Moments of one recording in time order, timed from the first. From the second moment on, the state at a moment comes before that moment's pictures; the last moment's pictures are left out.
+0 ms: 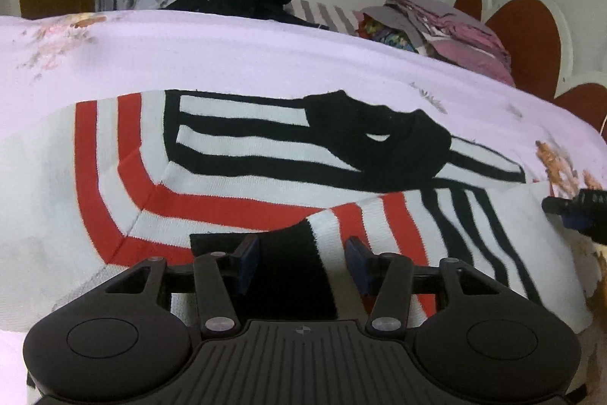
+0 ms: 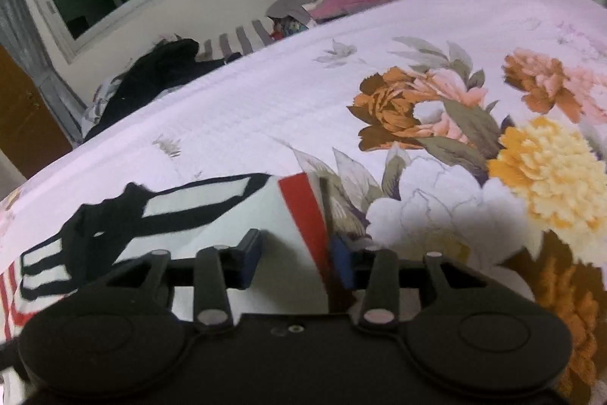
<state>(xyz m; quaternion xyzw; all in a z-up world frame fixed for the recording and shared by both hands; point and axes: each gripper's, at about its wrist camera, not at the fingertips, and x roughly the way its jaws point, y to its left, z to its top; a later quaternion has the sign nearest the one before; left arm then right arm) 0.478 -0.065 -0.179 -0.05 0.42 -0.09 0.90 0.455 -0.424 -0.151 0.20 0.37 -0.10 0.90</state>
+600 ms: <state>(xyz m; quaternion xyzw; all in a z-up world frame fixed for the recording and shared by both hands) 0.468 -0.062 -0.173 -0.03 0.43 -0.09 0.90 0.421 -0.380 -0.131 0.08 0.36 -0.07 0.93</state>
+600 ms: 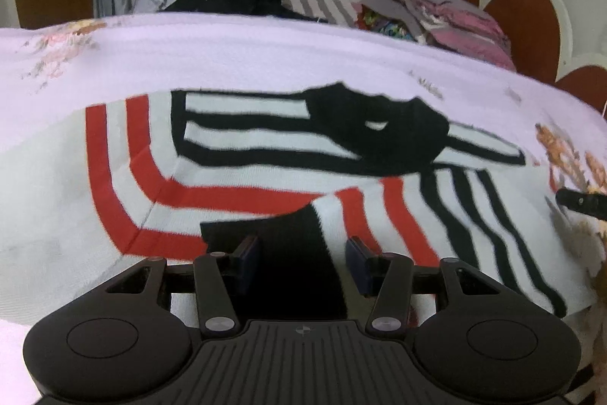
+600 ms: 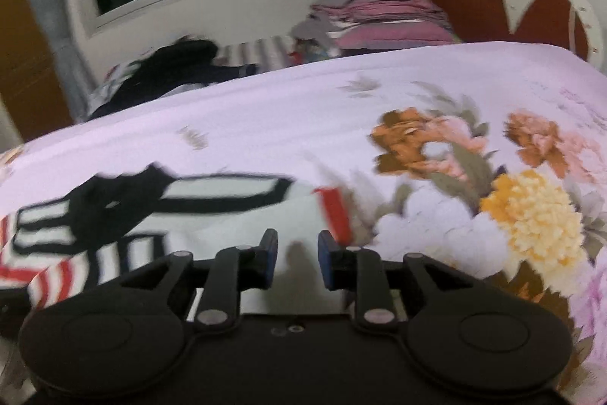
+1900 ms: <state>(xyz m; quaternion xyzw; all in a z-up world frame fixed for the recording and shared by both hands) 0.374 0.197 -0.156 -0.16 0.43 0.09 0.89 0.412 -0.171 -0.128 0.06 0.39 0.06 0.92</state>
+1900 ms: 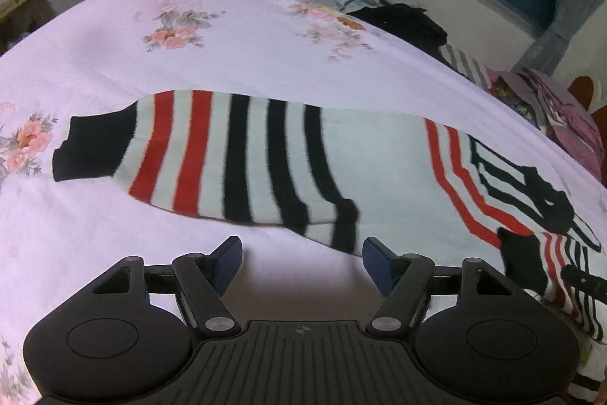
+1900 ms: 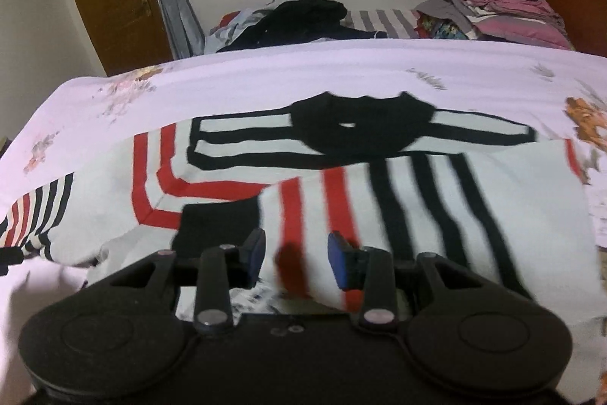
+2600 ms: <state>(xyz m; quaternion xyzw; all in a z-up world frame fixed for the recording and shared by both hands) 0.385 0.297 -0.191 -0.25 0.42 0.12 0.86 0.440 -0.103 -0.148 0.03 0.42 0.05 0.91</state>
